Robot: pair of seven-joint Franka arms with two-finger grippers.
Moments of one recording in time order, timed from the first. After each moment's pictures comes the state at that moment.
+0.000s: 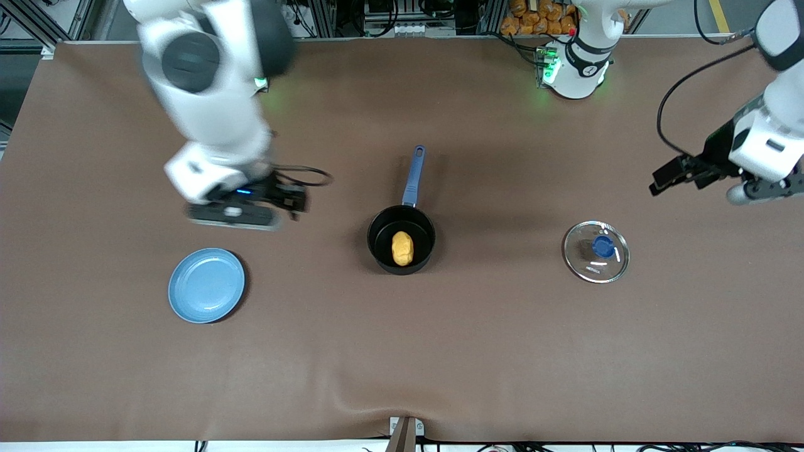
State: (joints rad) left arm 0.00 -0.10 -0.04 -1.84 -0.10 1.78 -0.20; right arm 0.47 0.26 -0.04 -1.36 -0.08 1.64 0.48
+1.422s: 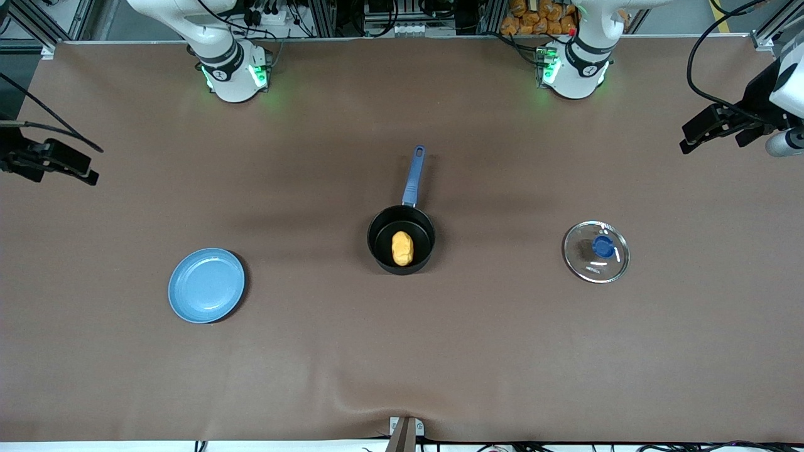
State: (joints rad) left arm 0.00 -0.10 -0.07 -1.64 -0.01 1.55 -0.20; right arm 0.04 0.07 -0.09 -1.47 0.06 1.53 0.07
